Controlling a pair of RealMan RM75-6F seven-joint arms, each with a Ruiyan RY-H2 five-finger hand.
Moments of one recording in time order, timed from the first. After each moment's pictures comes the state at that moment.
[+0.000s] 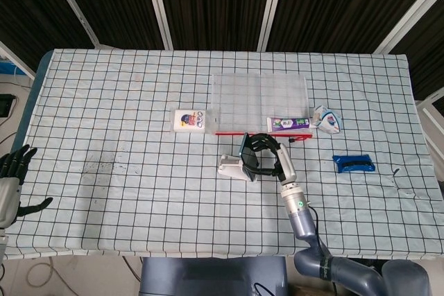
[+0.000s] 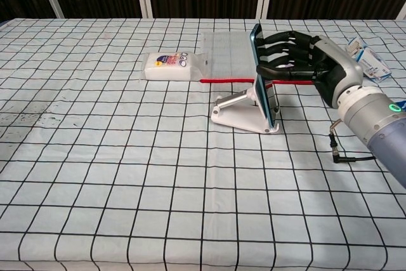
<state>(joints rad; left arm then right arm) -0.12 -1.13 -0.07 -1.62 1.42 1.43 -0.01 0.57 -1.91 0.29 -1.10 -1.36 1.18 0.90</state>
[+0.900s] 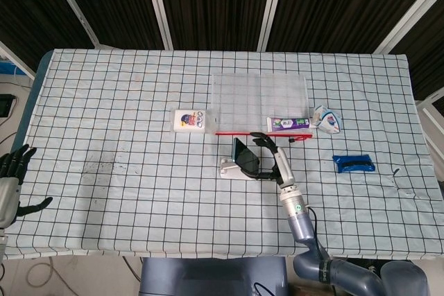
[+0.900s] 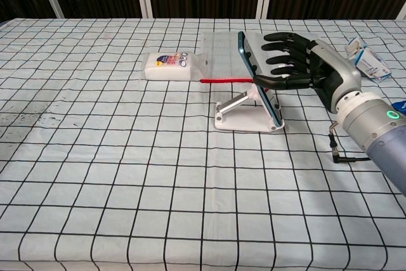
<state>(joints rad) -0.12 -1.13 -0.07 -1.62 1.43 1.44 -0.02 0.56 -1.91 0.27 -1.12 -1.37 1.19 0.82</state>
